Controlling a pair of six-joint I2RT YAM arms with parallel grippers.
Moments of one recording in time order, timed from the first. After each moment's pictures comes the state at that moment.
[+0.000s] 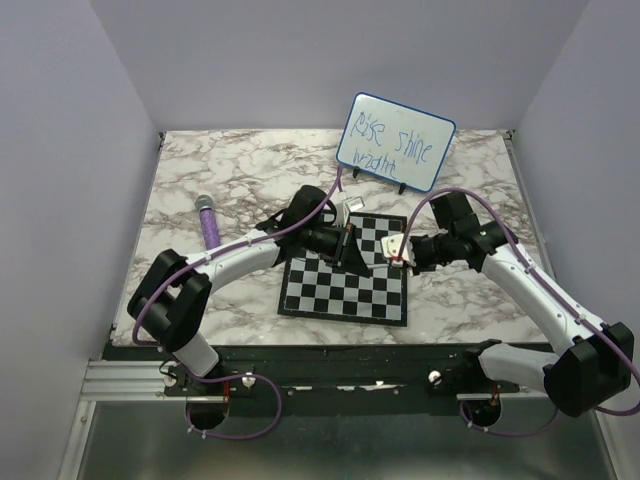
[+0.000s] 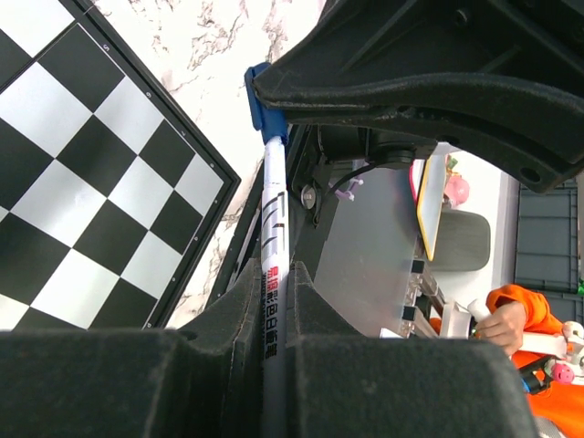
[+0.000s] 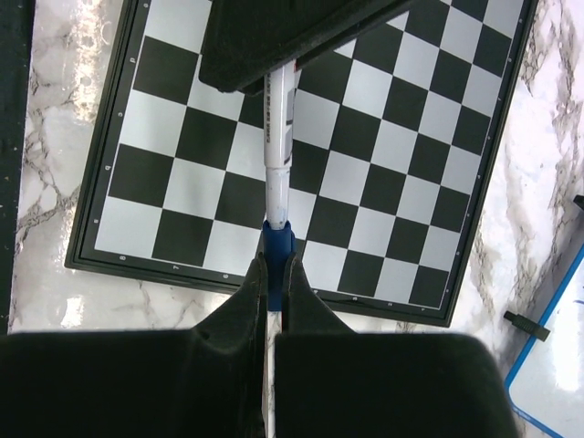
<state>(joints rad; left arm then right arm) -0.70 1.60 1.02 -0.03 0.90 -0.61 0.41 1.18 0.97 -0.84 -0.64 -1.29</state>
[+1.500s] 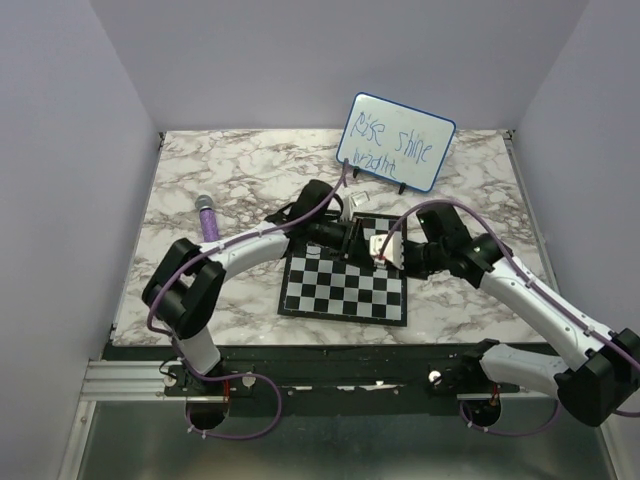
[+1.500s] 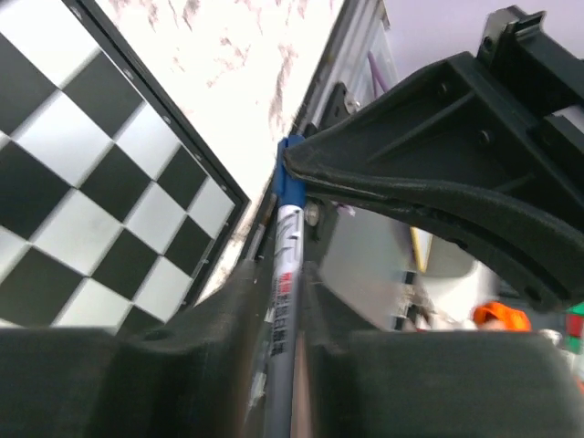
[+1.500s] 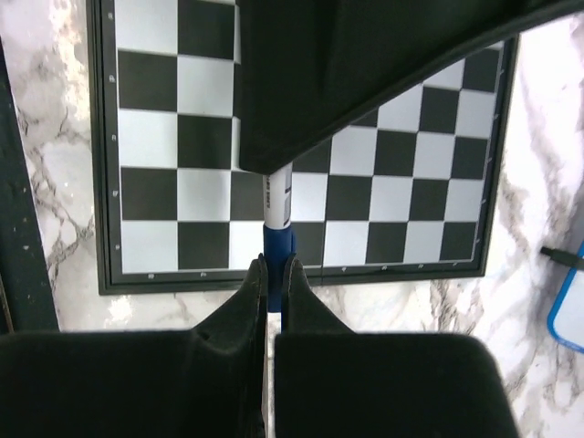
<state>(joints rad) -0.70 1.73 1.12 -0.04 0.91 -0.64 0.58 1.13 0.94 -0.76 -0.38 -0.94</state>
